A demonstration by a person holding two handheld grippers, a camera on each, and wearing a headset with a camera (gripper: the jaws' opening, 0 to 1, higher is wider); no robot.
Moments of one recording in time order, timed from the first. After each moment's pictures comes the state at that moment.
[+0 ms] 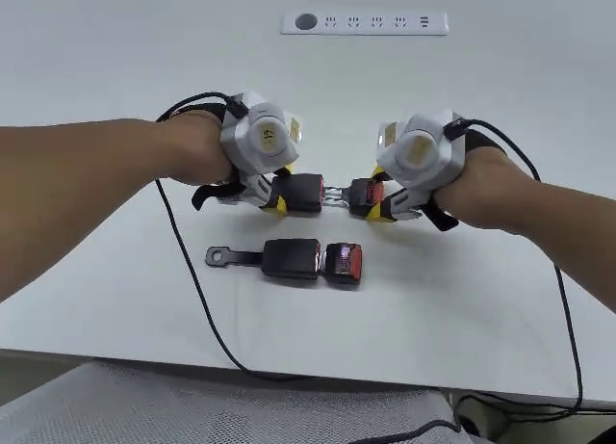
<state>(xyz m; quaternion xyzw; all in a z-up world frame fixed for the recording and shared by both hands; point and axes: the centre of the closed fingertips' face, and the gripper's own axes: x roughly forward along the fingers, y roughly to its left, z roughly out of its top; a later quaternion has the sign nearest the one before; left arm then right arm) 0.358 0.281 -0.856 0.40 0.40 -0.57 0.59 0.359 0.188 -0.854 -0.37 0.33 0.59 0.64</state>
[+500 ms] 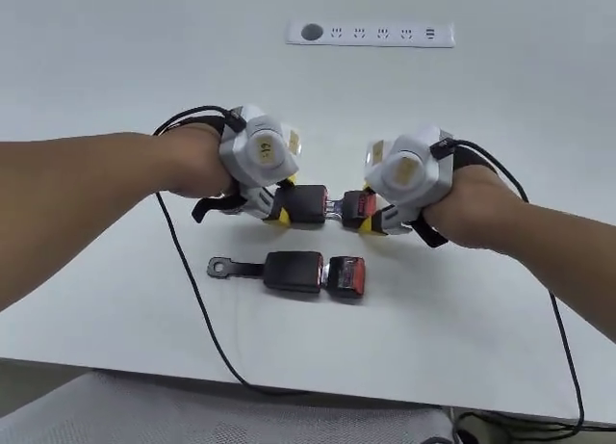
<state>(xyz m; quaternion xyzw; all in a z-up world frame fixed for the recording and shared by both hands) 0.358 0.282 -0.856 0.39 0.38 -0.58 0.60 0.364 0.200 -0.854 -0.37 0.32 0.59 0.64</state>
